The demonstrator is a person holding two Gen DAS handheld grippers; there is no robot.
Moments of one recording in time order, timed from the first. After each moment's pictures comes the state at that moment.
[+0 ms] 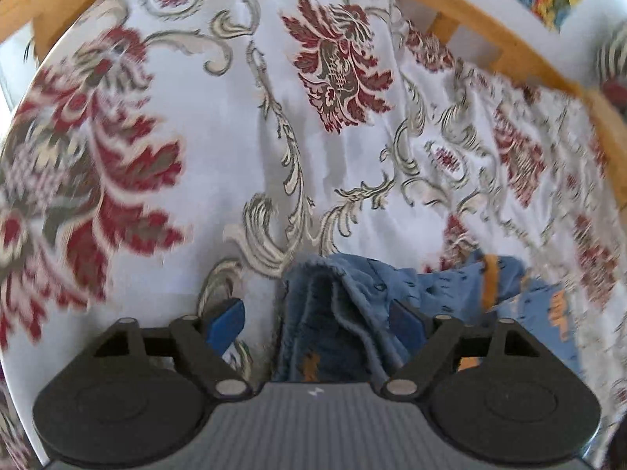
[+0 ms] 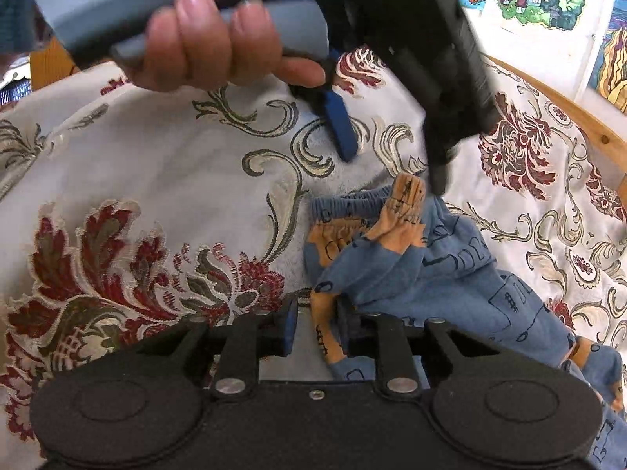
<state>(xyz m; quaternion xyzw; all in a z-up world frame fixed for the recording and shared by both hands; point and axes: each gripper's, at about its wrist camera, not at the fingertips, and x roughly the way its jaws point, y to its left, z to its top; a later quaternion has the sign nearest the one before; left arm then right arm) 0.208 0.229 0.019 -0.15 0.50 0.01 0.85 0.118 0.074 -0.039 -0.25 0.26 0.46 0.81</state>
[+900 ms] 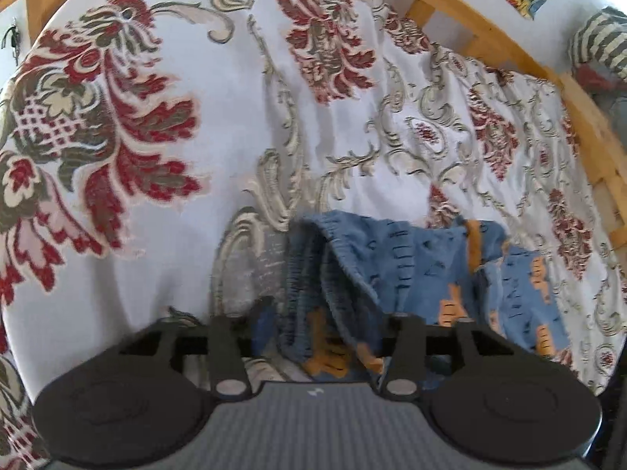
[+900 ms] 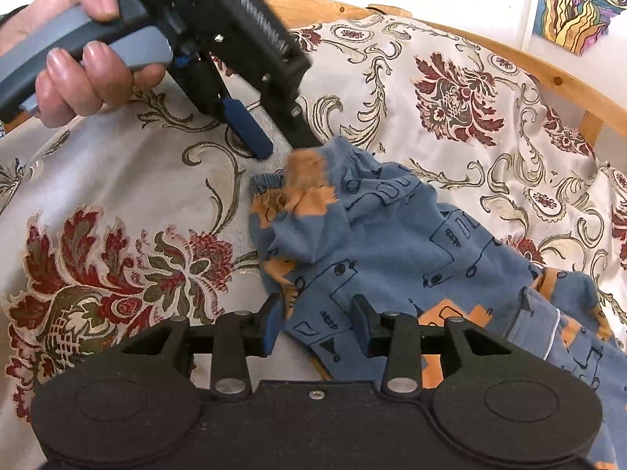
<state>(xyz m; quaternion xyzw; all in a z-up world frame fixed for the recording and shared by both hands) 0.171 0.248 0.002 -0.19 0.50 -0.05 0.85 0.134 0.040 -0.038 -0.19 0.30 0.41 0.84</state>
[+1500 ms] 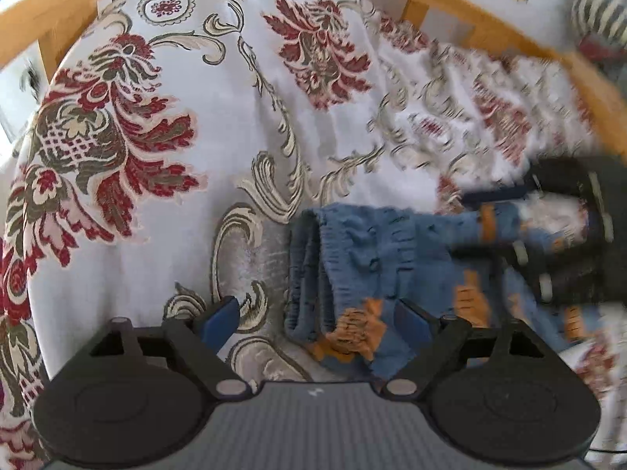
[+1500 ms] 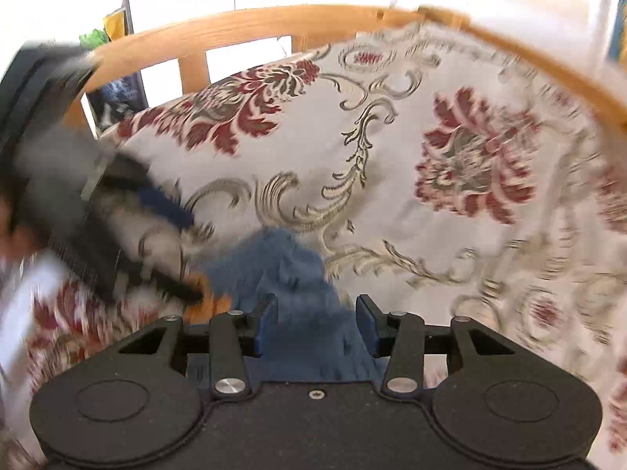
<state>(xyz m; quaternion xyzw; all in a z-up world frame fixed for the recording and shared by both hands) 0.157 0.213 0.010 -0.11 0.49 0.01 0.87 0.299 0.077 0.030 -0.21 0.37 0.55 0.72</state>
